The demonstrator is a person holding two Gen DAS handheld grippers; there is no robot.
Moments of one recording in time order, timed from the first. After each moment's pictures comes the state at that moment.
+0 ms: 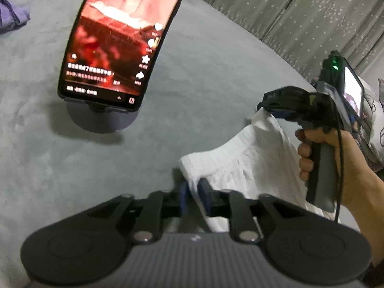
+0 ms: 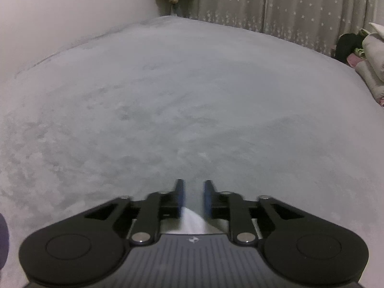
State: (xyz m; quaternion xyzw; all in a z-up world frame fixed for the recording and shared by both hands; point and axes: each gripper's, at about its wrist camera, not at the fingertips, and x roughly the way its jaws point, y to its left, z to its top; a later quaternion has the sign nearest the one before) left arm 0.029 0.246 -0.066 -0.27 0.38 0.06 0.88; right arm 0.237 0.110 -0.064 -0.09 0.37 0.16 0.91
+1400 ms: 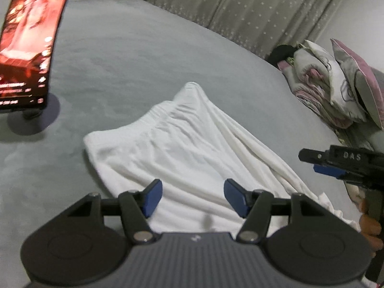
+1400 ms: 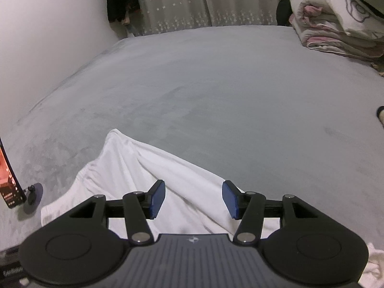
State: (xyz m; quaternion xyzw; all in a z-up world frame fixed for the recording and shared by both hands) left arm 0.015 0.167 -0.043 -0.20 0.38 -0.06 0.90; right arm 0.074 -0.090 -0.003 0.05 0.38 0.09 0.92
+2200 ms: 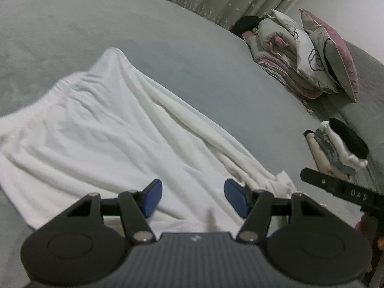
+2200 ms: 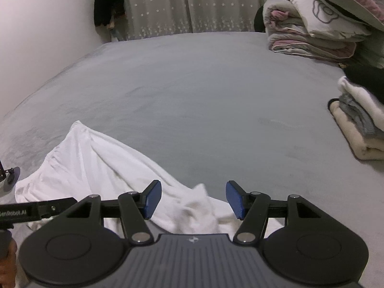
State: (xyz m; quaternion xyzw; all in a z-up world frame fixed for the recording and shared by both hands) left arm 0.042 0.092 -0.053 -0.20 0.42 -0.16 0.87; right arm 0.029 -0.190 -0.008 0.03 0.37 0.05 0.93
